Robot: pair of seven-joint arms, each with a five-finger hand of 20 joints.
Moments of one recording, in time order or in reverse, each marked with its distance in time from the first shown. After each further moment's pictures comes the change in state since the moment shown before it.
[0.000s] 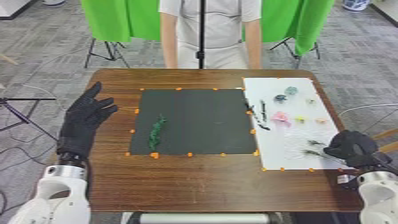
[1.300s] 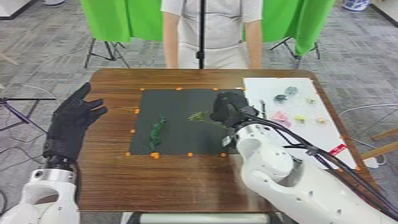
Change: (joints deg) left arm 4.4 2.0 -4.1 -1.9 -0.3 1.4 0.4; right arm 57.7 -16.9 -58.7 -0.3 -2.5 -11.1 17.7
